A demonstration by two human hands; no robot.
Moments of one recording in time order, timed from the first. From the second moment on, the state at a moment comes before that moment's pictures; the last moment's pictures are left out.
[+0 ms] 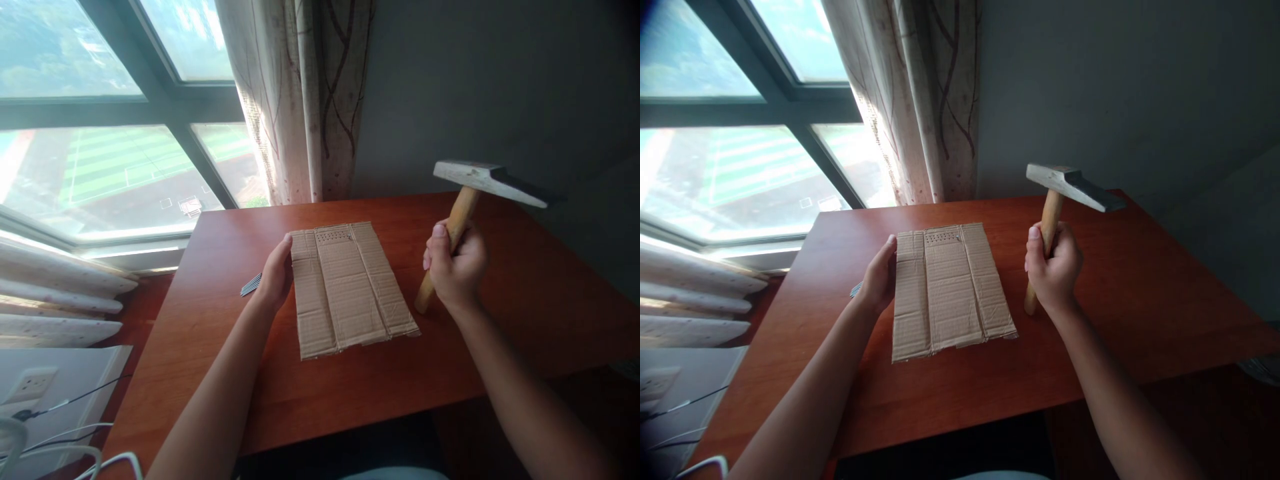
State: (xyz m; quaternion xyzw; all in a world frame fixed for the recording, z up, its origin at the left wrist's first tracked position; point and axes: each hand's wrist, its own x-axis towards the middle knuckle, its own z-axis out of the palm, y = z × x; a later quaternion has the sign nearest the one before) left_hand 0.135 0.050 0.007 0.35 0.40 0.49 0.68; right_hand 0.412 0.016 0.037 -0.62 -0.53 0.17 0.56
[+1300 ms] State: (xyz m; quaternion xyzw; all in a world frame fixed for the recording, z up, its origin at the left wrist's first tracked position) left_hand 0.052 -0.003 0.012 0.72 0.70 -0.03 -0.04; right_hand 0.413 0.009 0.046 -0.39 -0.49 0.29 0.73
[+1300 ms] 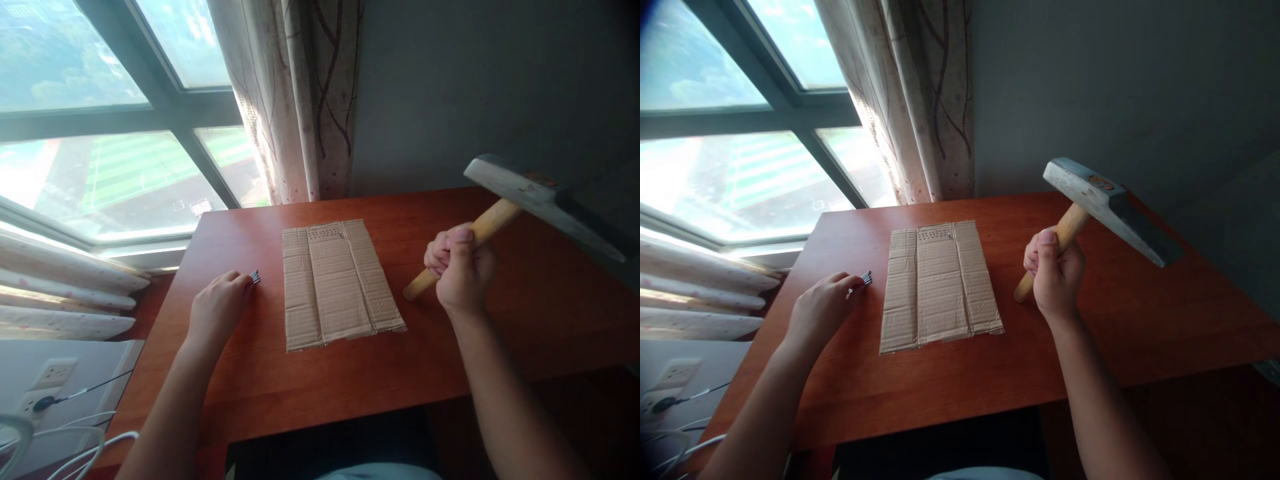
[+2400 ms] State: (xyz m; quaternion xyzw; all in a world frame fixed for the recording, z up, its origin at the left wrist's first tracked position) left_hand 0.175 0.088 0.045 0.74 0.47 0.39 0.26; right_hand 0.413 0.011 0.043 -0.39 -0.49 0.28 0.73
